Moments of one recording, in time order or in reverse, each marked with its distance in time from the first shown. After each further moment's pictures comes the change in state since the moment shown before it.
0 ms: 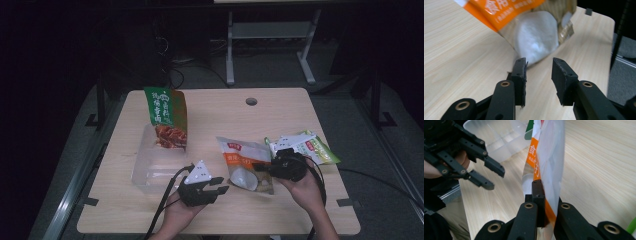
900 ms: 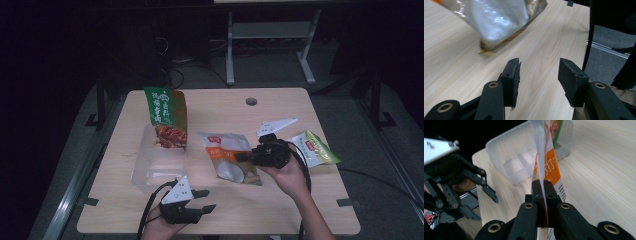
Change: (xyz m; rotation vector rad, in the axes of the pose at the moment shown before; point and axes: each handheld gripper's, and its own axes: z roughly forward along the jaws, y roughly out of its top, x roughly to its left) left arm -0.012 -0.031 -0.043 -0.016 -0.051 0.059; right arm 0.016 0.054 0.019 -0.014 0.112 -0.035
